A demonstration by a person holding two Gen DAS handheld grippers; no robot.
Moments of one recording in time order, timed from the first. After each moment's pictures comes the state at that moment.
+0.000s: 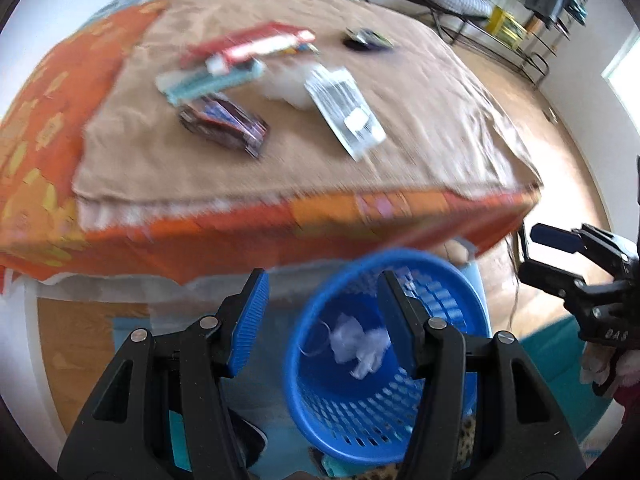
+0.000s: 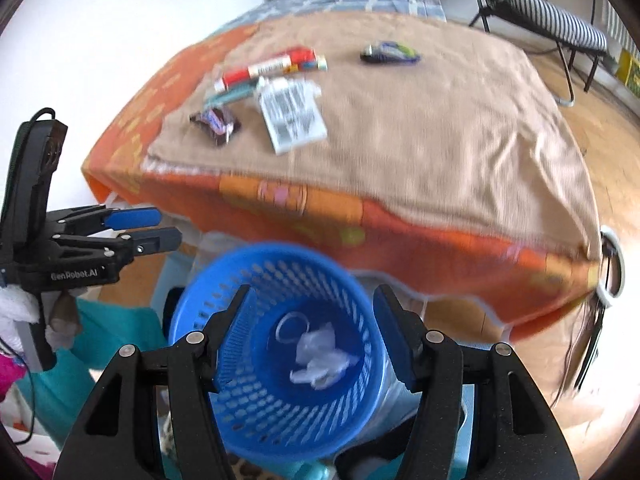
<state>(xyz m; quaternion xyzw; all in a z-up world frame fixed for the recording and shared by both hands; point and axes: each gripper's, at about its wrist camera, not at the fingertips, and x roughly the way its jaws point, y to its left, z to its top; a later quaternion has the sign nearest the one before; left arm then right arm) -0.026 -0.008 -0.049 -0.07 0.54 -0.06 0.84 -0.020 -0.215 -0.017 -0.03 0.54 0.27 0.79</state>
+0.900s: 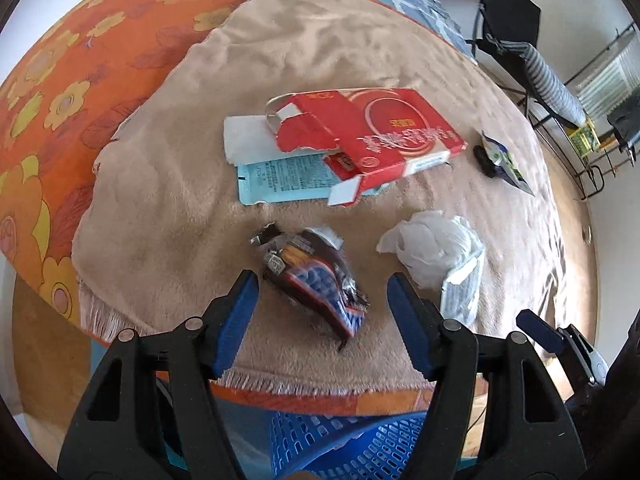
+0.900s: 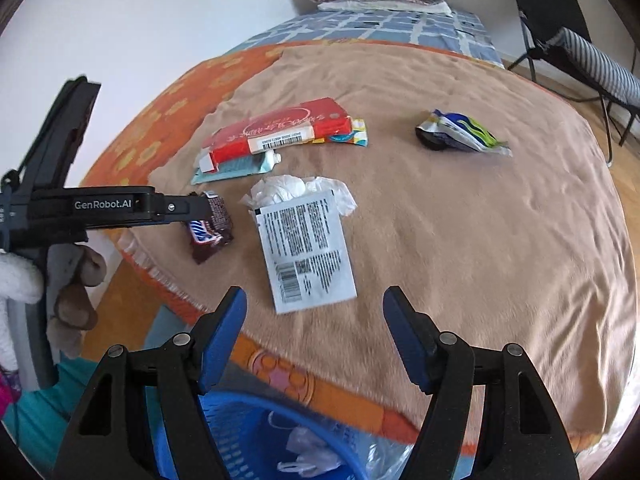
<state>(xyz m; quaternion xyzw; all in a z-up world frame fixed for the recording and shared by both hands) 0.100 0.074 -0.079 -0.23 0.54 0.07 0.81 0.097 -0.128 -0.047 -0.06 0.51 0.33 0.79</state>
